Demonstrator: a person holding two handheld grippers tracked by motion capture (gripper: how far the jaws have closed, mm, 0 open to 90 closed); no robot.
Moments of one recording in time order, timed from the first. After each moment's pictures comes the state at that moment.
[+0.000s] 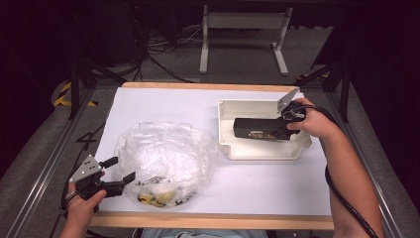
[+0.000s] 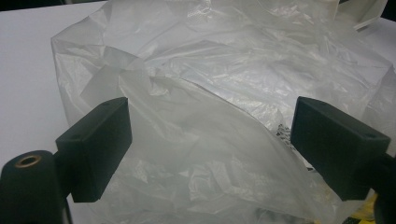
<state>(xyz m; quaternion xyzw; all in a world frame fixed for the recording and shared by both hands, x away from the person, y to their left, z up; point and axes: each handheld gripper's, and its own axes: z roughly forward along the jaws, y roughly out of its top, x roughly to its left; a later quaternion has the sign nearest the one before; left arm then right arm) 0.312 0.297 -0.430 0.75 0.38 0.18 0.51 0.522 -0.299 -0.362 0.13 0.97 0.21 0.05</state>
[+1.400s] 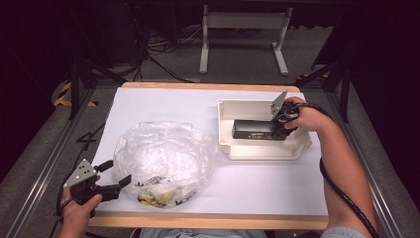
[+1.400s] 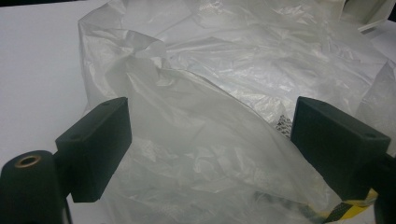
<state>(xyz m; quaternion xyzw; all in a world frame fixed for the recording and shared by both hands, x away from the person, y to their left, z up) 0.300 0.304 -0.431 0.74 0.40 0.19 0.51 0.543 -0.290 -0.377 0.02 0.99 0.13 0.06</state>
